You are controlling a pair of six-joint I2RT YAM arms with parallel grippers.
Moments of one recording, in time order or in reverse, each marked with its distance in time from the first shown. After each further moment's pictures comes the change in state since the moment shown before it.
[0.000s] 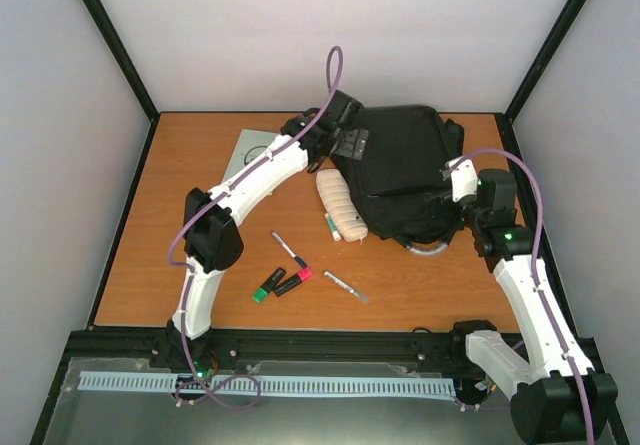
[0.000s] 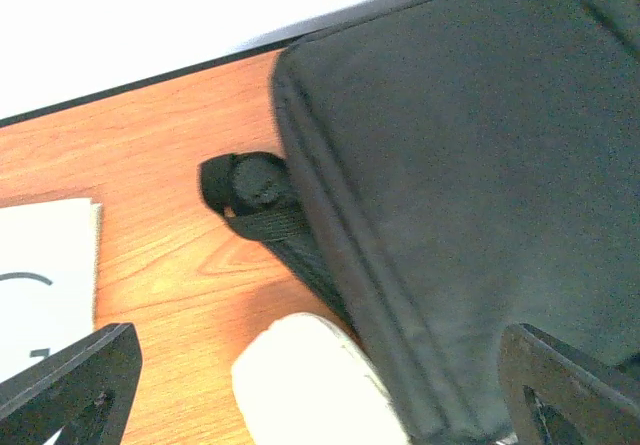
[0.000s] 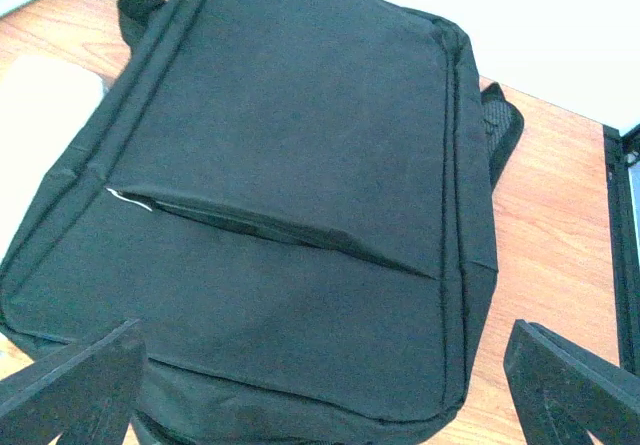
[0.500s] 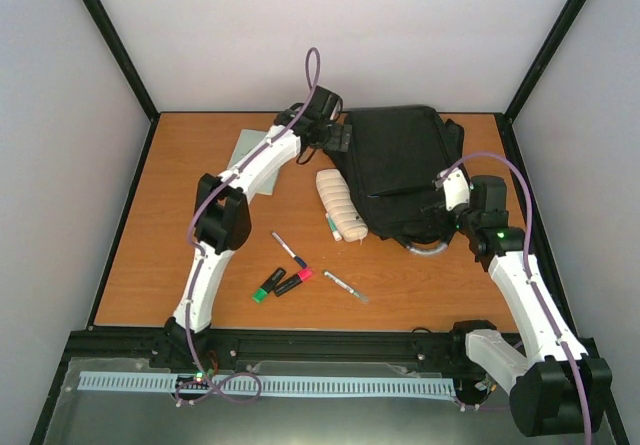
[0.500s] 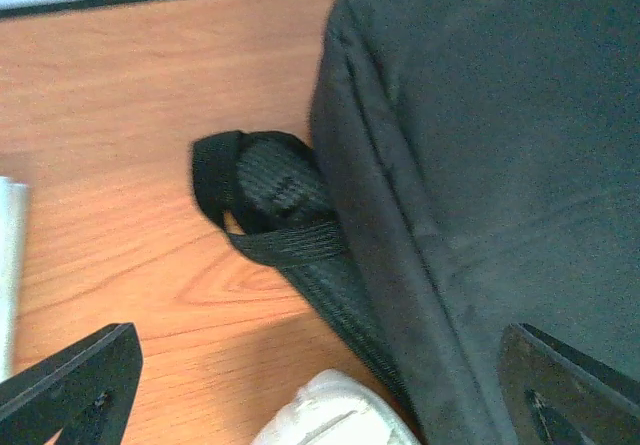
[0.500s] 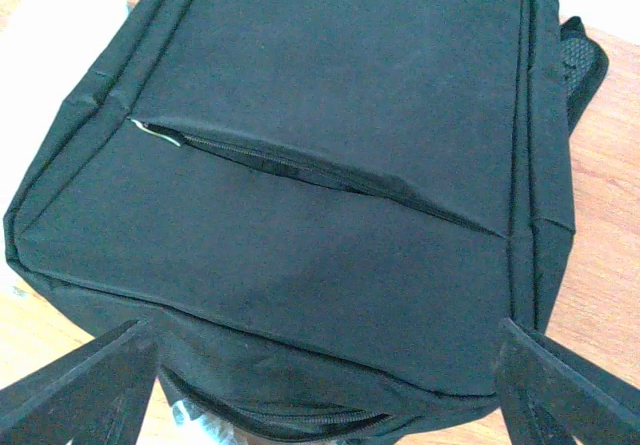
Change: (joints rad) left arm 0.159 0.194 0.115 0.009 0.154 -0.035; right arm -0.007 0.048 -0.074 0.009 -0.035 -0.016
